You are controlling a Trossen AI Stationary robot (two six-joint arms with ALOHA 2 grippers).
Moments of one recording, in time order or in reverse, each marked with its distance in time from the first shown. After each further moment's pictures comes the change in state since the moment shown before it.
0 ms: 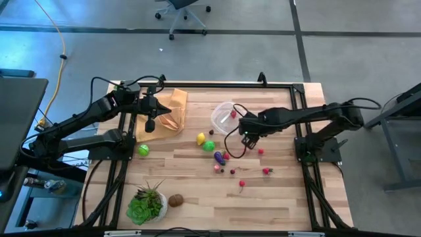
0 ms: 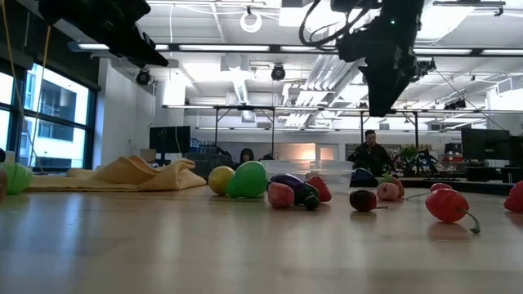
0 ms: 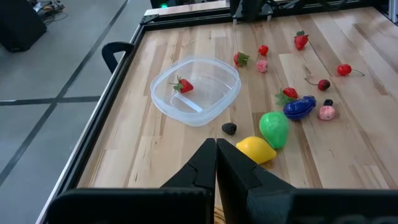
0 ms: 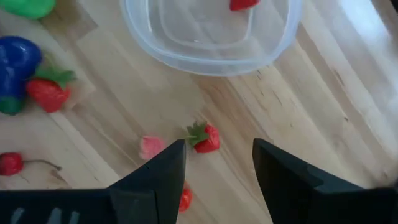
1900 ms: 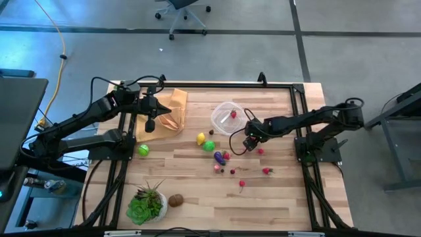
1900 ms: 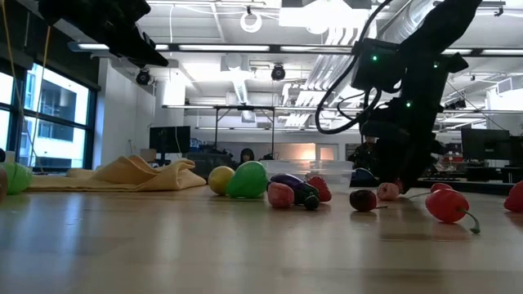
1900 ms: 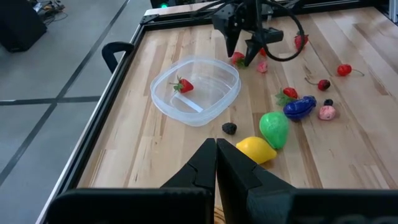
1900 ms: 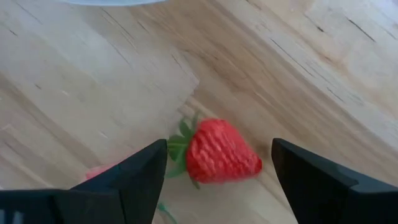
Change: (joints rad) left arm 0.000 0.000 0.000 0.000 0.000 0.000; right arm -0.109 0.009 -0.502 0.612 -0.141 0.141
